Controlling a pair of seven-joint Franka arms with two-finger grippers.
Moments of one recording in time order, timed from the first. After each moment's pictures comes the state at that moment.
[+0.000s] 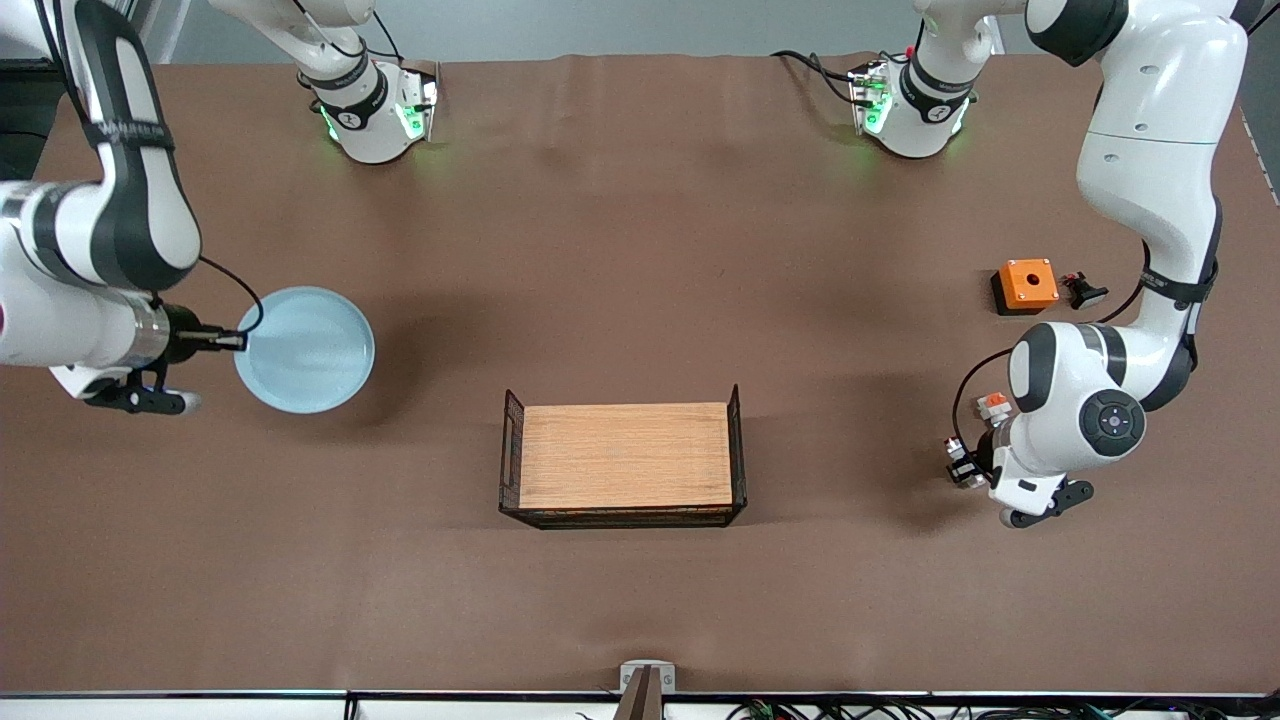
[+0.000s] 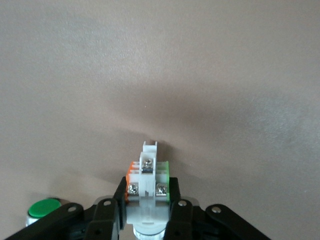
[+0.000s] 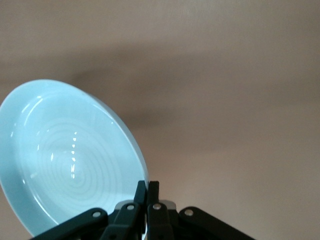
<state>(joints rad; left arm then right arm) 0.05 0.71 -0.11 -1.64 0.12 2.31 -0.49 -0.09 0.20 0.03 -1.83 -0.02 1.70 0.09</state>
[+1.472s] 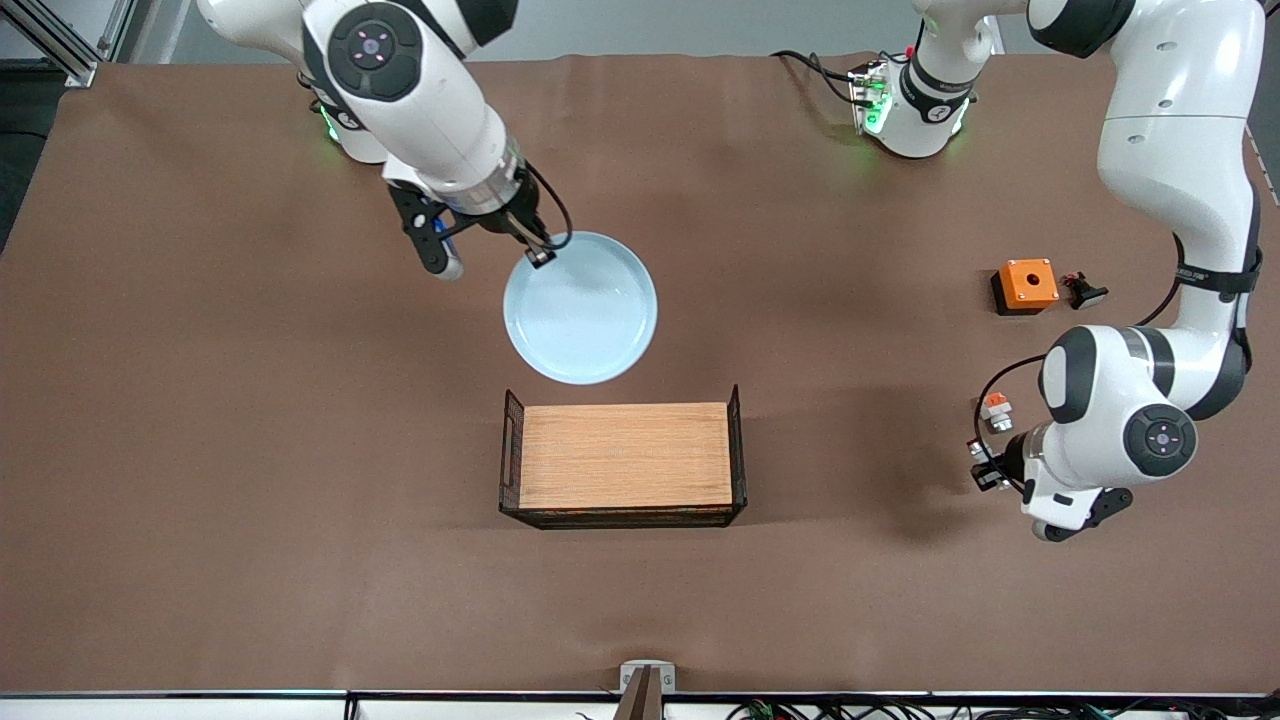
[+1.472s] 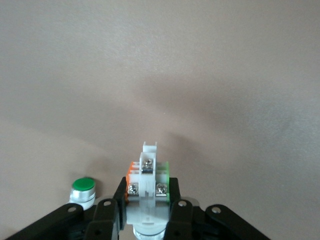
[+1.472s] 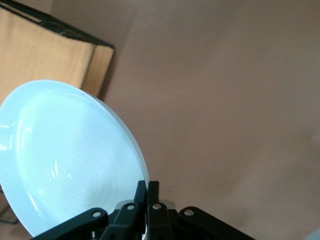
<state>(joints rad) 0.06 0.69 -0.11 -1.49 0.12 2.07 -0.53 0.61 0.21 0.04 -1.58 0.21 1.86 1.76</state>
